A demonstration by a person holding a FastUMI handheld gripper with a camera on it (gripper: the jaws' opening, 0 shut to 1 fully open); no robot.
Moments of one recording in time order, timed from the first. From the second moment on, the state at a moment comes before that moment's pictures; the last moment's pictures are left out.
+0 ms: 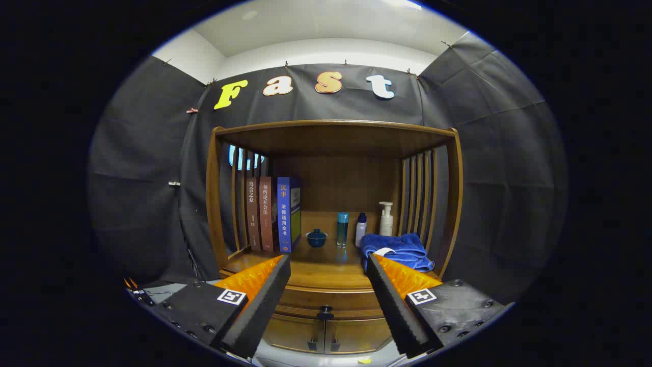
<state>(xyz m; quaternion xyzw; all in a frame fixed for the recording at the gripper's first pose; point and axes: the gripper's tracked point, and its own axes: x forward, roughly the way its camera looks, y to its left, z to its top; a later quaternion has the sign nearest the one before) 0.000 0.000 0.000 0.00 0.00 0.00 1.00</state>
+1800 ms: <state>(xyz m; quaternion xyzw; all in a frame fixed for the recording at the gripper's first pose) 0.012 -0.004 -0.052 0.02 0.05 -0.02 1.00</state>
